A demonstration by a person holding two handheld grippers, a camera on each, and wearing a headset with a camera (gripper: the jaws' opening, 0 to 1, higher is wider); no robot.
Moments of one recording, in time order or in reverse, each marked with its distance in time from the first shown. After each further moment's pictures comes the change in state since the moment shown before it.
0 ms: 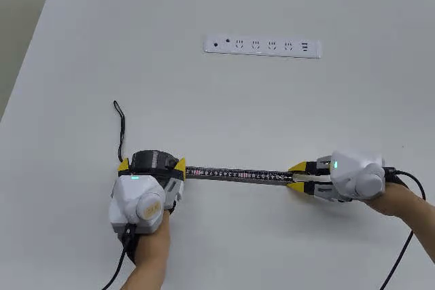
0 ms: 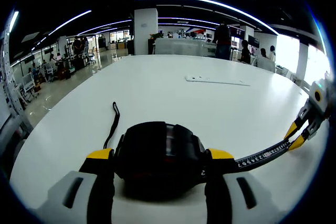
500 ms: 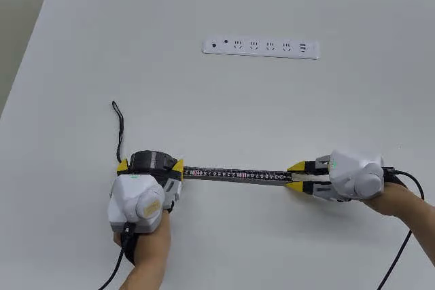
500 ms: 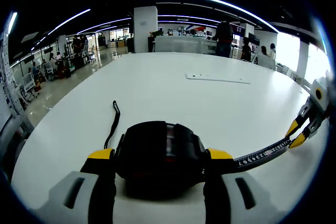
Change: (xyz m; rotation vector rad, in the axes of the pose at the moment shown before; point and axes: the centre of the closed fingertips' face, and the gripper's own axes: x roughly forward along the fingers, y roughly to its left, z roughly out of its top) left arm 0.000 0.001 -0.002 0.005 0.022 0.004; right arm -0.002 -0.001 0.002 -0.004 -0.001 -0.003
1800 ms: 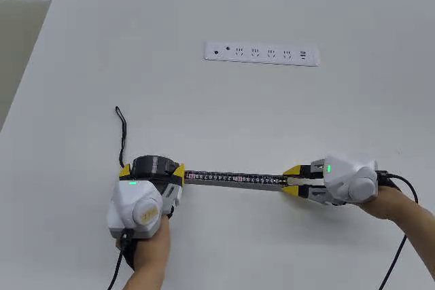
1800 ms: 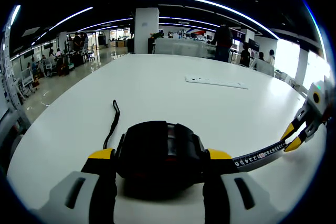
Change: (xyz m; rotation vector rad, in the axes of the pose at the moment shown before) left arm -0.002 0.001 0.001 -0.042 -0.018 -0.027; right arm 0.006 0.001 0.015 -0.017 -0.001 0.001
